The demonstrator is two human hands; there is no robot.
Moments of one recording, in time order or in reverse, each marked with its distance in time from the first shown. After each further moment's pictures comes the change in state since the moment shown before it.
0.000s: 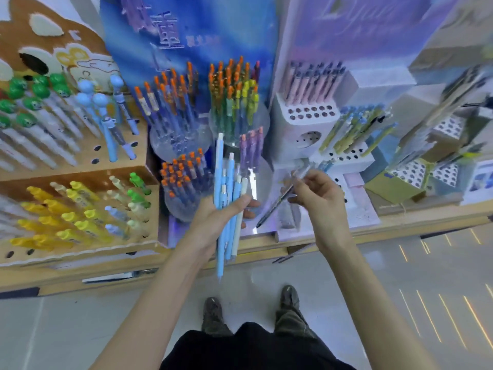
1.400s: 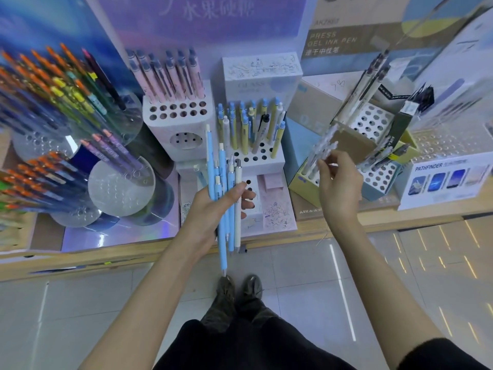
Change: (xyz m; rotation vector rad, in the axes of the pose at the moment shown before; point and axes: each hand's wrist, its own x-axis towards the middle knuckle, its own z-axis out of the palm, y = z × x) left_hand 0.056 -0.030 0.229 -0.059 0.061 -0.061; right_hand 0.145 0.044 -0.253 -0.685 0.264 -0.288
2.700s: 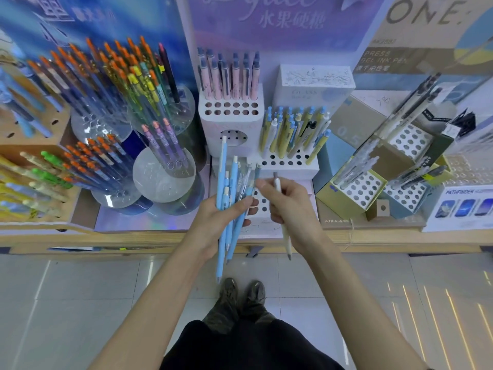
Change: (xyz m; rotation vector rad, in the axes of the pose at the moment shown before) left_hand -0.021 -0.006 -0.054 -0.080 0.068 -0.023; right_hand -0.070 -0.123 0.034 0.655 -0.684 0.385
